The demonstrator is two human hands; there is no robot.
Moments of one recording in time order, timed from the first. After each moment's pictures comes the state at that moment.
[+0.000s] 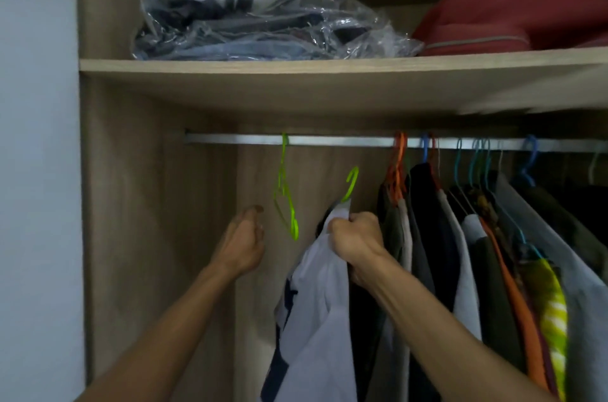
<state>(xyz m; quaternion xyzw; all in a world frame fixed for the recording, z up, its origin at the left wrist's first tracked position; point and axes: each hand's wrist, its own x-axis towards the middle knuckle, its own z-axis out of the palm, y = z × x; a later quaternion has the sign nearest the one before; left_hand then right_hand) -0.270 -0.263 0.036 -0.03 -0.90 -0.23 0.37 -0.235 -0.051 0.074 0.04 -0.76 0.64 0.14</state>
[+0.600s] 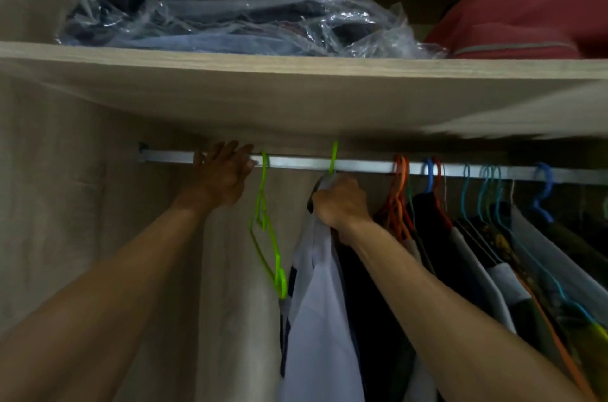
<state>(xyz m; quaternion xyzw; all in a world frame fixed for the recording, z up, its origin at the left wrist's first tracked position) -0.389 -0.299 0.181 -0.03 -0.90 -0.04 0.44 -0.320 -0.067 0.168 0.08 -0.83 0.48 0.26</state>
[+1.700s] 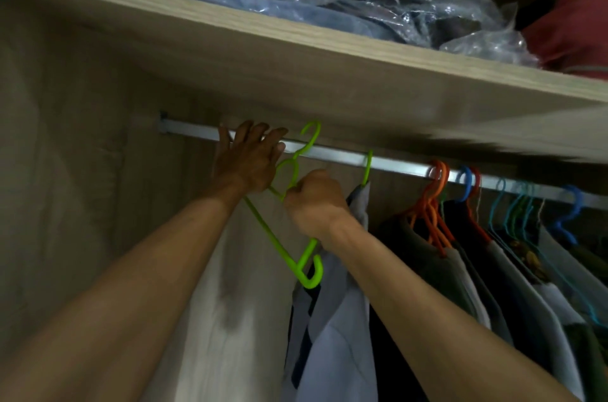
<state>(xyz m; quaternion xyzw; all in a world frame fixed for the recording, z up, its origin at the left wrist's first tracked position) -0.410 -0.310 0.179 -0.06 -0.88 -0.09 0.47 -0.324 -0.162 0.166 0.15 -0.91 0.30 0.23</state>
